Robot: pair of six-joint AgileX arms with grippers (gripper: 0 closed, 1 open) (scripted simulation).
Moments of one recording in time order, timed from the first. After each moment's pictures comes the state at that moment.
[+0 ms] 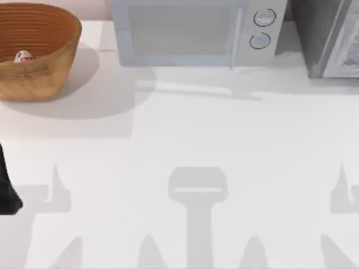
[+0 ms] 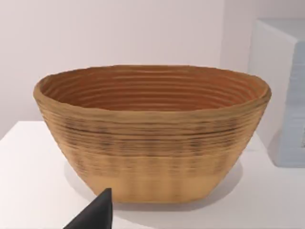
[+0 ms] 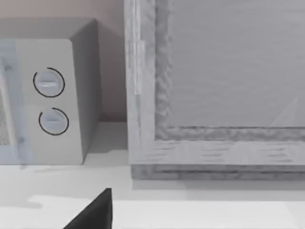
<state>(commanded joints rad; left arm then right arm) 0.00 0.00 0.00 0.00 0.00 0.00 0.00 0.00 0.00 0.00 0.00 0.00</state>
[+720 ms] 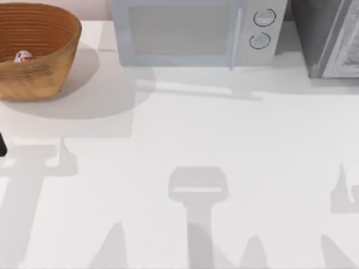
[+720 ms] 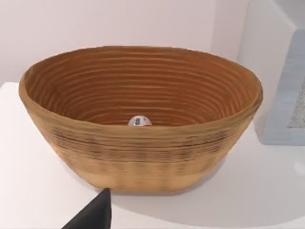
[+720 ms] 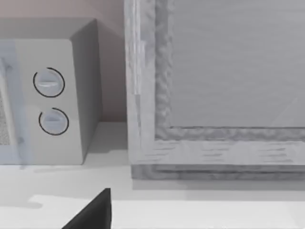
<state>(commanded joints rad) 0.01 0.51 0.47 -0.20 0.03 -0.02 0.00 0.00 0.00 0.00 0.00 0.00</state>
